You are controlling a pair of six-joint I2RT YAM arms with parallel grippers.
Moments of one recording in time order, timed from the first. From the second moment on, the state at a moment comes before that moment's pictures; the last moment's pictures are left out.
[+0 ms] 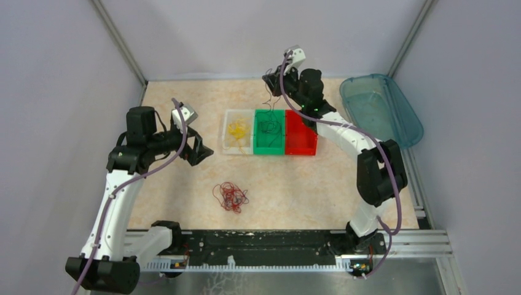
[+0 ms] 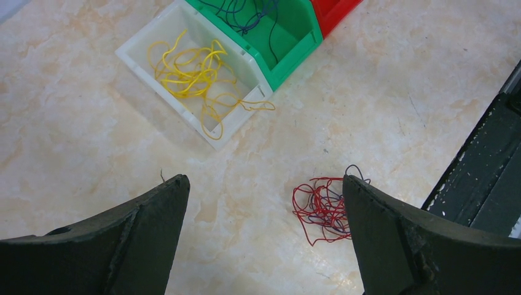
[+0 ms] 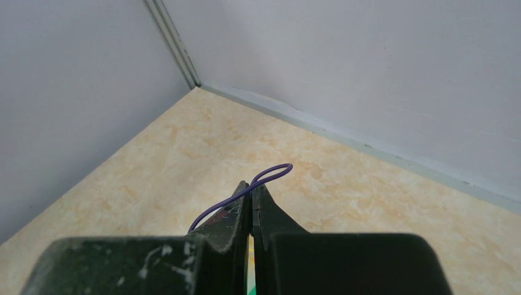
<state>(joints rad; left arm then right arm) -0.12 0.98 1.10 -0.73 0.68 0.38 0.47 1.73 1.36 0.42 -0.24 0.22</state>
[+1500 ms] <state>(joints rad) -0.12 0.99 1.15 -0.73 0.68 0.41 0.56 2.01 1.41 0.05 0.05 0.08</state>
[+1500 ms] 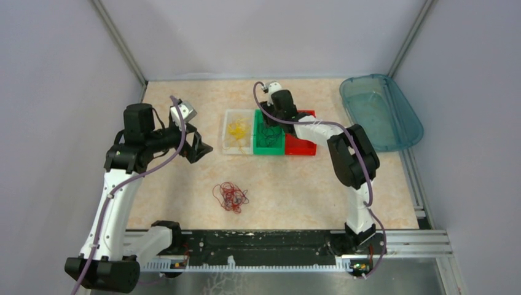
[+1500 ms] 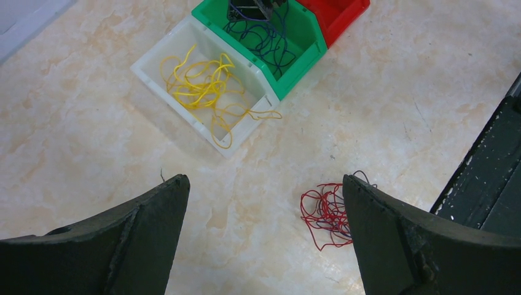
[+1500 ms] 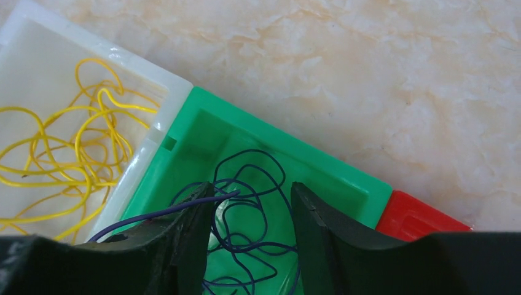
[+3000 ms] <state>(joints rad) -0.12 1.00 1.18 -0.73 0.68 0.41 0.67 1.64 1.20 -0.10 -0.20 0.18</state>
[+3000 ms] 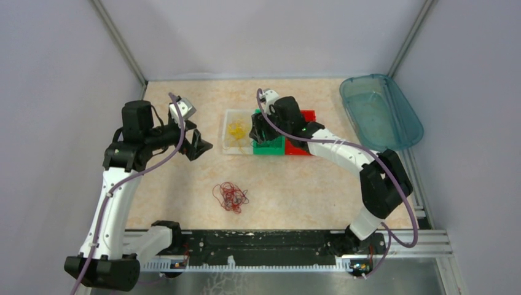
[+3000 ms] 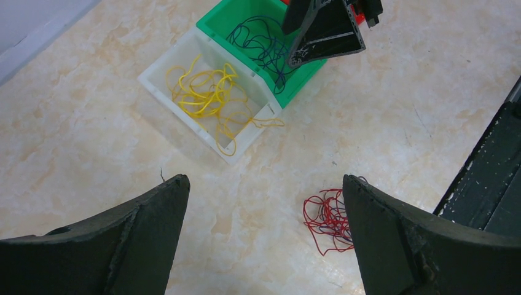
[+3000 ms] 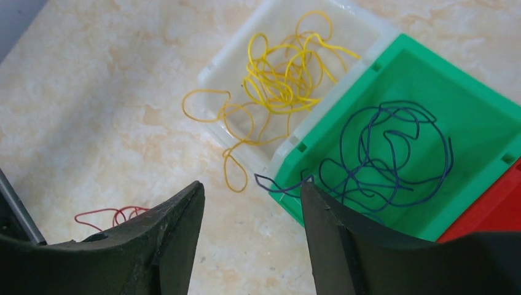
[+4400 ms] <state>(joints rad) -0.12 0.99 1.18 -0.73 0.68 0.41 0.69 1.81 1.25 -0.08 -0.01 0.42</state>
